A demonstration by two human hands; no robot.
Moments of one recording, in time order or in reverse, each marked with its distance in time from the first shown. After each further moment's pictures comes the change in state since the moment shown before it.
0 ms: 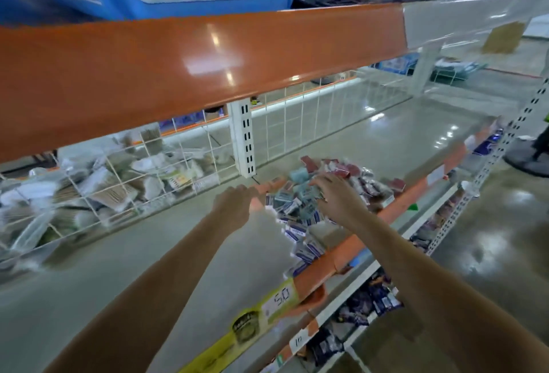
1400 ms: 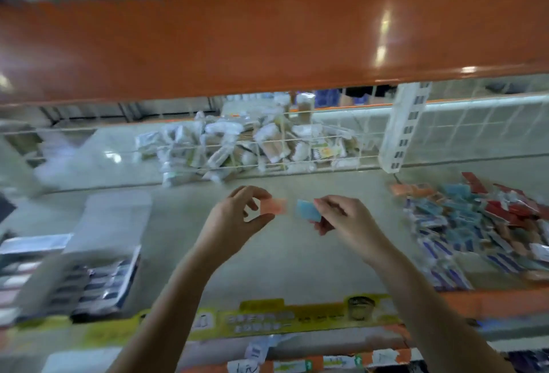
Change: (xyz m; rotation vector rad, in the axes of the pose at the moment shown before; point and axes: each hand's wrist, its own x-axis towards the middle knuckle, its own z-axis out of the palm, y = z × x) left_hand -0.236 -0.102 -0.021 -0.582 0.518 -0.428; right_hand -0.036 -0.212 0.037 1.082 -0.373 -0.220
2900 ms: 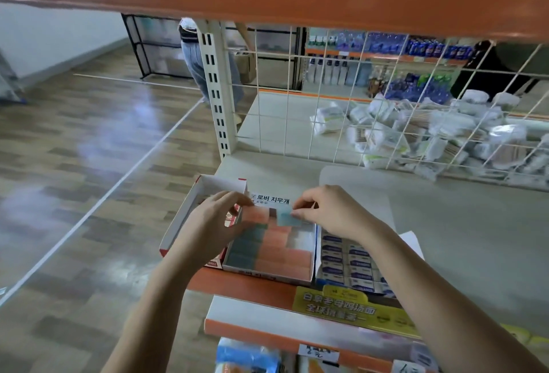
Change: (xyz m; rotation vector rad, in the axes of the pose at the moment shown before) left_hand -0.153 -0.320 -0.289 0.181 0.110 -0.106; right_hand 0.047 -0.129 0.428 -0.685 -0.482 -0.157
